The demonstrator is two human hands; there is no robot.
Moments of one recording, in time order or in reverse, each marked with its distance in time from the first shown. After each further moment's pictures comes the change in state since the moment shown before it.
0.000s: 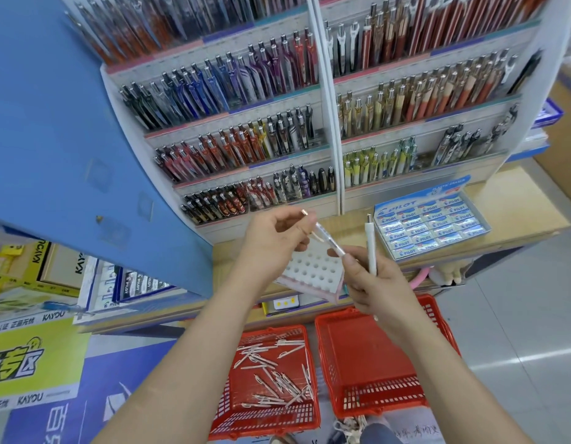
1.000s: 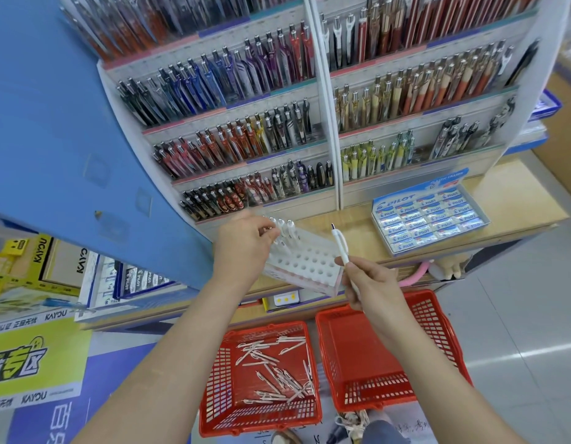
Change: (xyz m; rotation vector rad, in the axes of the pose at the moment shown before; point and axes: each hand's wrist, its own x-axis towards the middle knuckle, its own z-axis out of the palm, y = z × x) left_hand 0.012 -0.041 -0.028 0.752 0.263 0.283; right_hand 0.004 0.032 0.002 -0.057 0.225 0.075
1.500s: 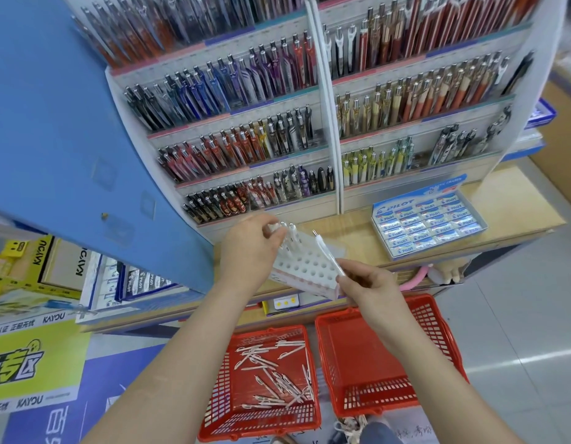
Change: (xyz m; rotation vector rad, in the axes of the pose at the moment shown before) left_hand -0.002 0.011 -0.003 0.013 -0.042 -0.062; right_hand -0.008 -0.008 -0.003 -0.152 -0.102 -0.113
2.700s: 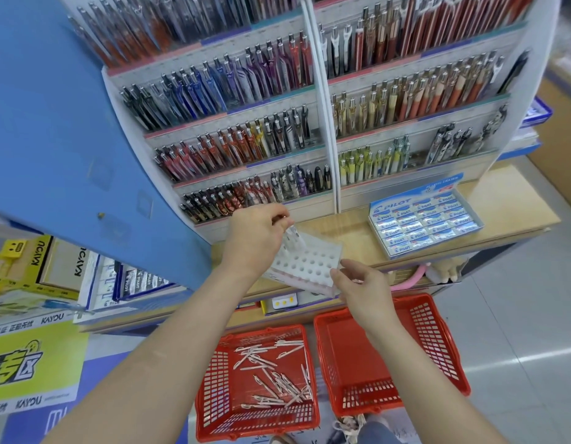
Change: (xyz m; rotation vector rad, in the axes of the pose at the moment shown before) left_hand 0.009 0.018 -0.004 -0.102 0.033 0.178; right_hand 0.017 0.022 0.009 -0.147 0.234 0.088
